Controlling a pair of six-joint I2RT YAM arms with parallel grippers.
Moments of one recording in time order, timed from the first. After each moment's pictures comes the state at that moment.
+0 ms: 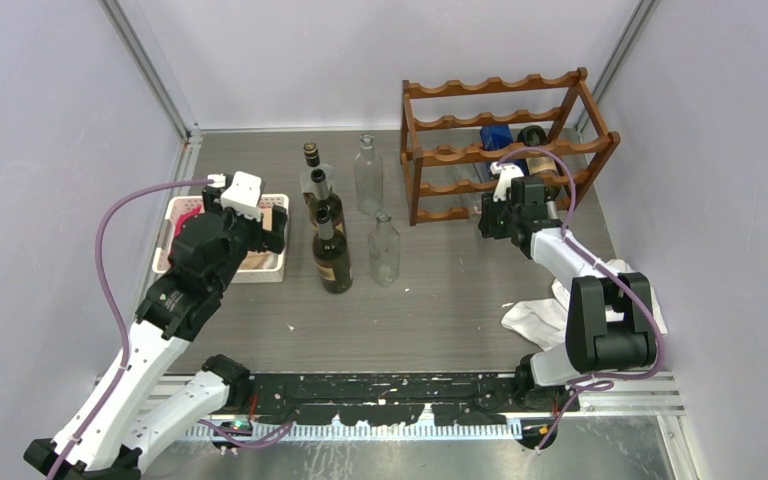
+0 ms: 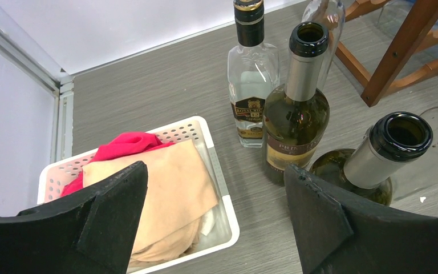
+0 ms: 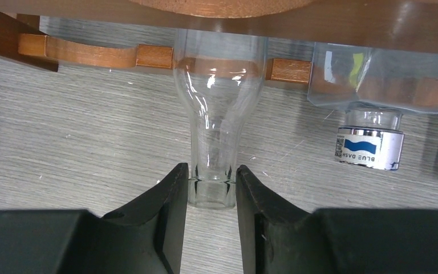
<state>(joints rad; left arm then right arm) -0.48 0.73 0.91 -0.37 -0.26 0.11 0.07 1.46 0.83 -0.09 -0.14 -0.05</state>
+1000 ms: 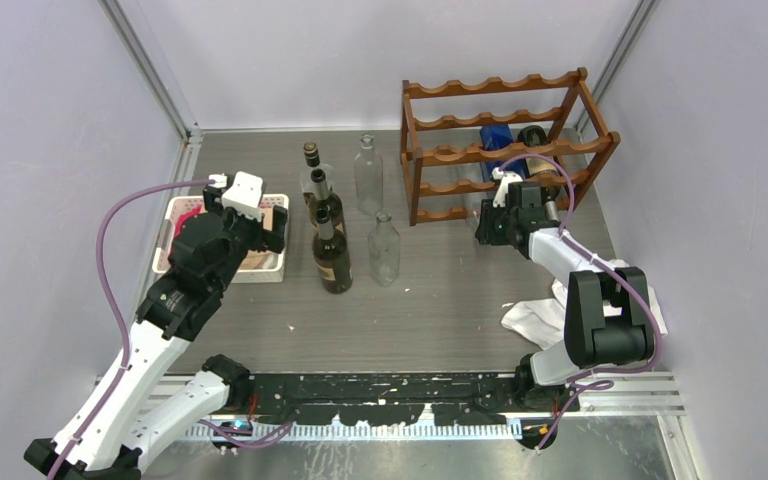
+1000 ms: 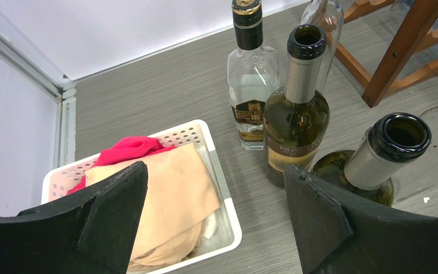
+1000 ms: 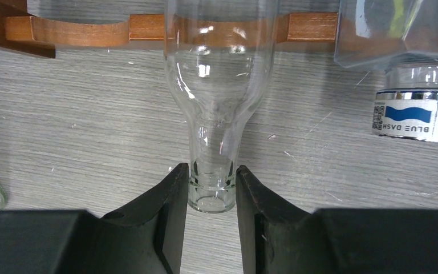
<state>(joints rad) -0.48 0.73 0.91 -0.35 -0.25 0.13 0.07 1.49 0.82 -0.13 -0.16 0.06</state>
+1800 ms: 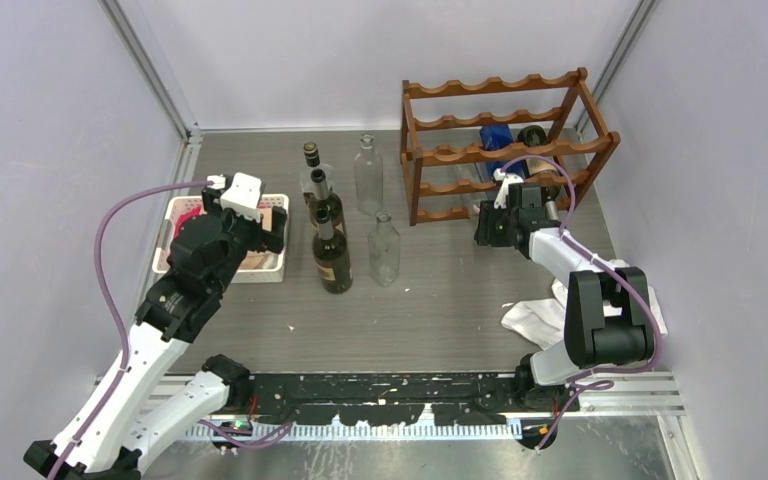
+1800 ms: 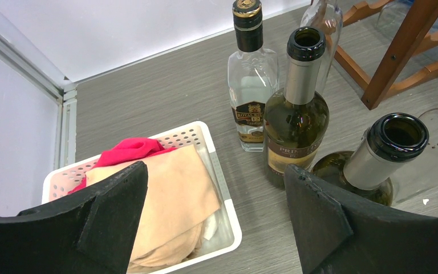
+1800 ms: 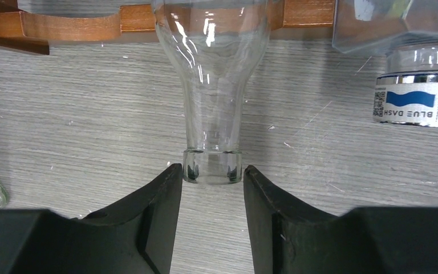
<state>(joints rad) -0.48 0.72 0.90 -0.35 -0.25 0.13 0.07 1.49 0.82 -0.16 -0.15 0.08</state>
